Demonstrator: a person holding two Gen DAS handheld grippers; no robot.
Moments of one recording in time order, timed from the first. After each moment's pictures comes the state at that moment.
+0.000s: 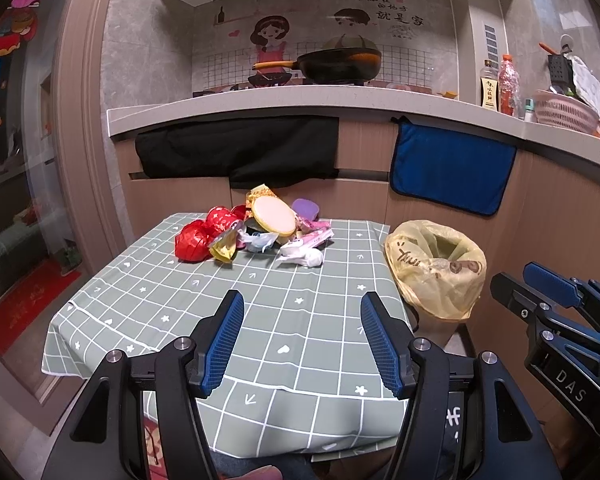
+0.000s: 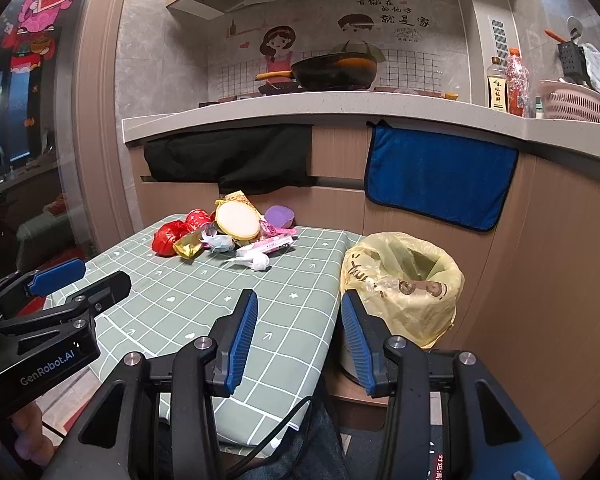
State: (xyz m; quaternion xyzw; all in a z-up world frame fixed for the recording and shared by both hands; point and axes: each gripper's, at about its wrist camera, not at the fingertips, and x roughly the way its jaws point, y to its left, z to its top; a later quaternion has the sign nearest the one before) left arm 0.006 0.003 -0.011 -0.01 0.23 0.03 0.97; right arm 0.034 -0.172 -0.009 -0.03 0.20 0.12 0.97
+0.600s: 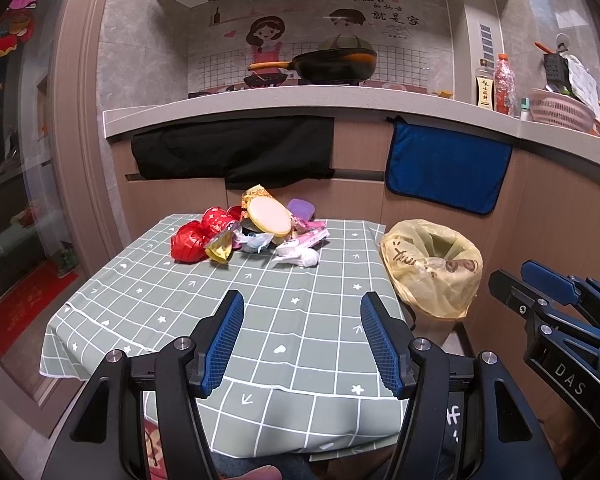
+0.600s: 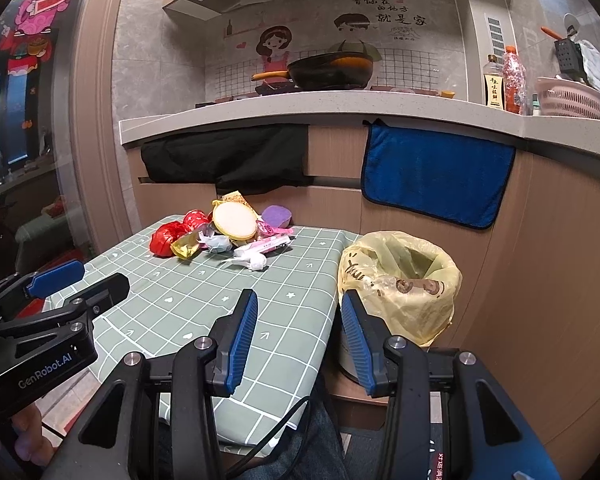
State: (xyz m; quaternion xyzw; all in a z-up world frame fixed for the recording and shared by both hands) left arm 0.006 -0.002 -0.010 -0.01 0.23 0.02 0.97; right arm 0.034 -0.175 -0.011 -0.03 0.20 0.12 0.97
